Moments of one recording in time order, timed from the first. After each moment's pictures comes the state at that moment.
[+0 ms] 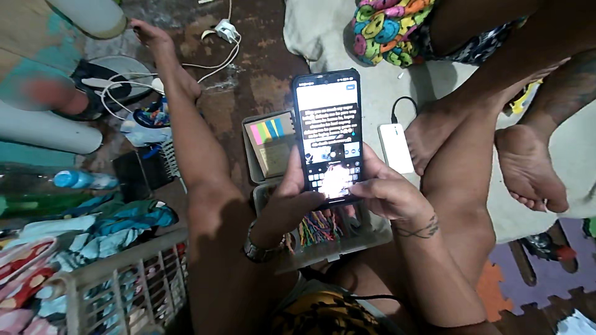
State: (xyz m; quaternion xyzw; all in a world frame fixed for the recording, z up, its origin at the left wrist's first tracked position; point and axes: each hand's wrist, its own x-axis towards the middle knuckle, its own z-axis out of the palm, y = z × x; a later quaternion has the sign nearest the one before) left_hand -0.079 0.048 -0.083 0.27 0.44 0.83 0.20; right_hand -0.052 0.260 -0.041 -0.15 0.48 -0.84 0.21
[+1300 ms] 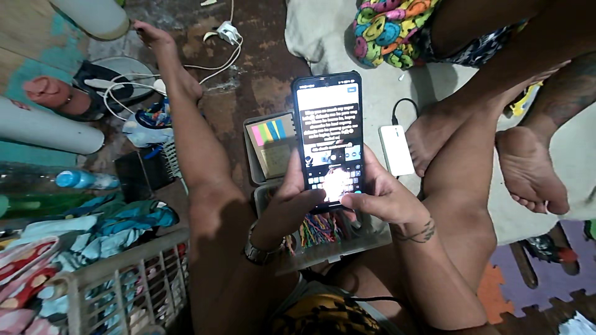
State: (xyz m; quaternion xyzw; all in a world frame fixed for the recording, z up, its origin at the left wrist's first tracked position) left_hand -0.067 0.049 -0.040 0.17 0.52 0.80 0.23; right_hand -0.050 0.254 -0.046 -0.20 0.53 -0.81 0.17
